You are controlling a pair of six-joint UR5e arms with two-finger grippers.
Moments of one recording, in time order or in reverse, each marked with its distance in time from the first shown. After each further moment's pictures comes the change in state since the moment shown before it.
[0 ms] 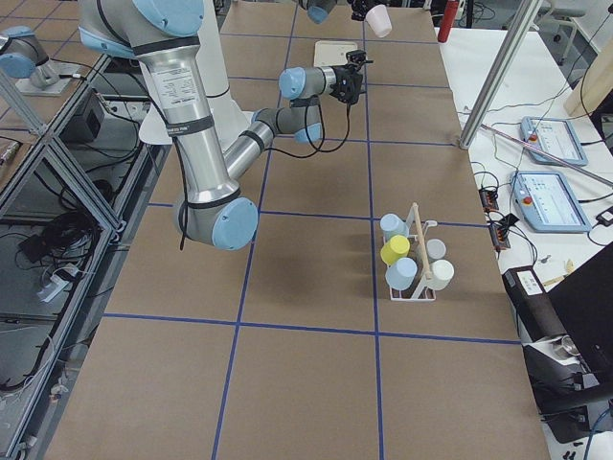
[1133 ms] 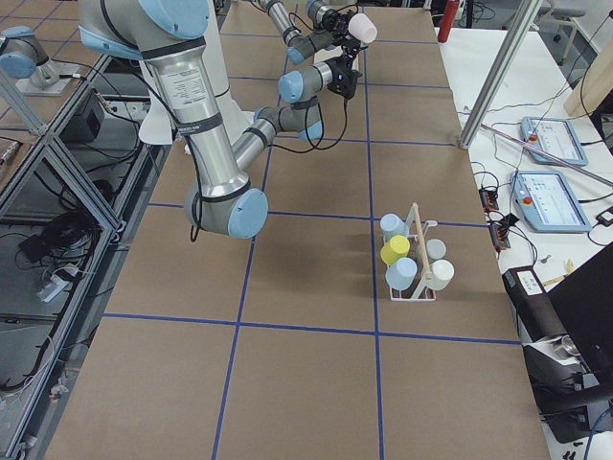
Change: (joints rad) left arm 0.359 -0.174 0.207 -0.484 0.503 -0.286; right arm -0.066 0.080 -0.112 0.231 -0.081 0.058
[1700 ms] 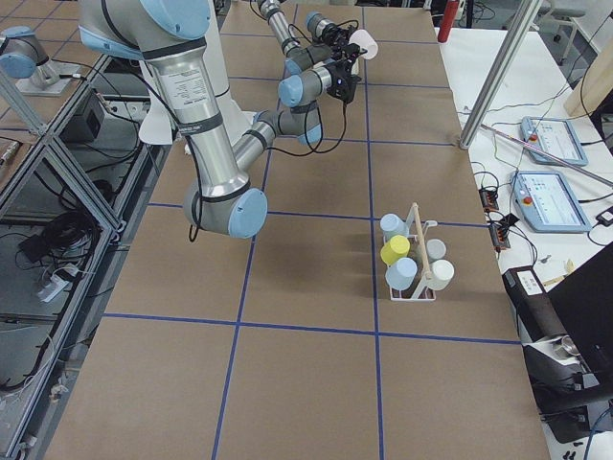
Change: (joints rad) left arm 0.044 -0.096 0.116 0.011 0.035 0.004; right arm -0.013 -0.001 -0.022 0.010 -0.012 -0.032
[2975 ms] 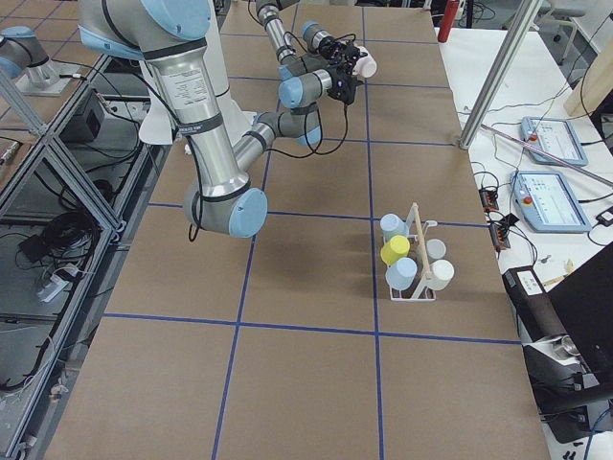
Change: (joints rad) left arm 0.069 -0.078 0.024 0.092 0.057 0.027; right arm -0.008 0.004 -0.017 -0.001 -0.027 -0.046
